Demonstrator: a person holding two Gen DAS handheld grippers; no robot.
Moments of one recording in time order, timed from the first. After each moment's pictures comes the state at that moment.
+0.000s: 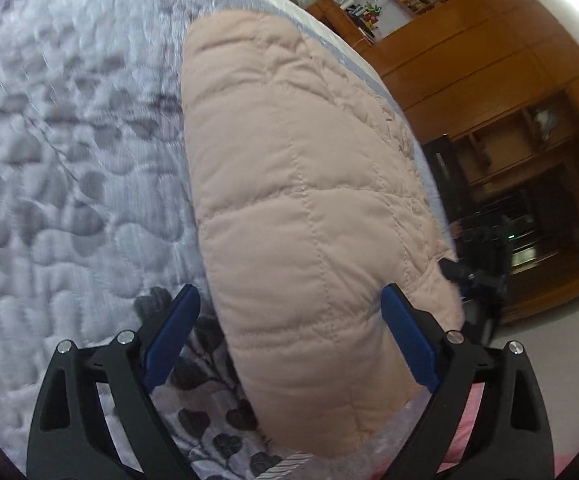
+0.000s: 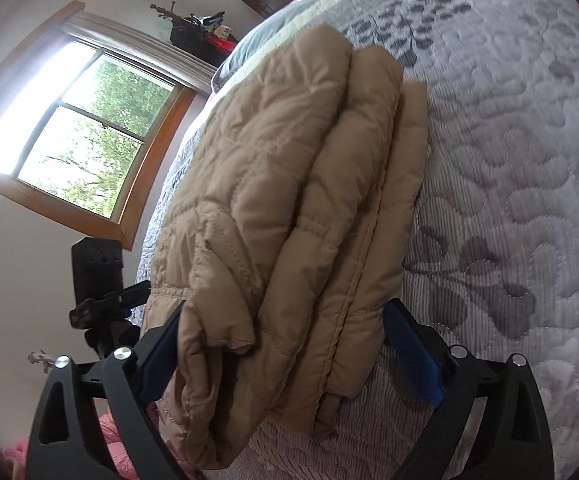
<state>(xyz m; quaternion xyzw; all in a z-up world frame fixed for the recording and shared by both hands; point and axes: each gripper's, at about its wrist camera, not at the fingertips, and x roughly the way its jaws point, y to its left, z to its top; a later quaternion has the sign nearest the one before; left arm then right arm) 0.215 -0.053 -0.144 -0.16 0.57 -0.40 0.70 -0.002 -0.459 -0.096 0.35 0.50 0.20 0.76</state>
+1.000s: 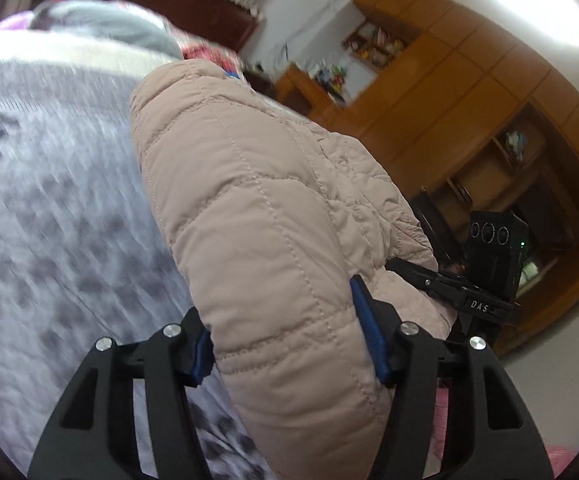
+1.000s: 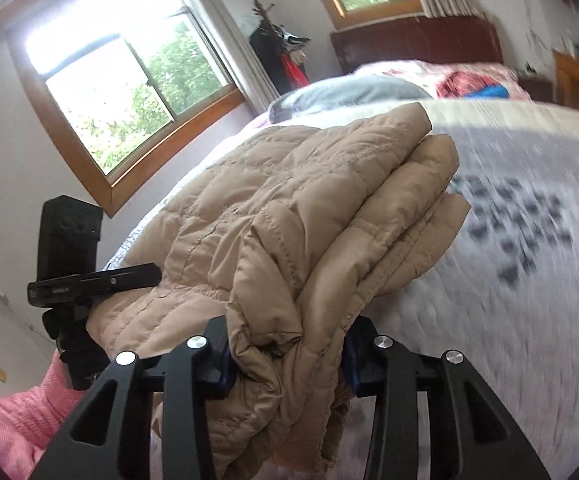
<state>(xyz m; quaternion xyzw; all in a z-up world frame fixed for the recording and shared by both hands) 0.246 -0.044 -0.073 -0.16 0.43 -0.40 0.79 0.070 -0.363 0.008 0.15 0.40 0.23 0.87</state>
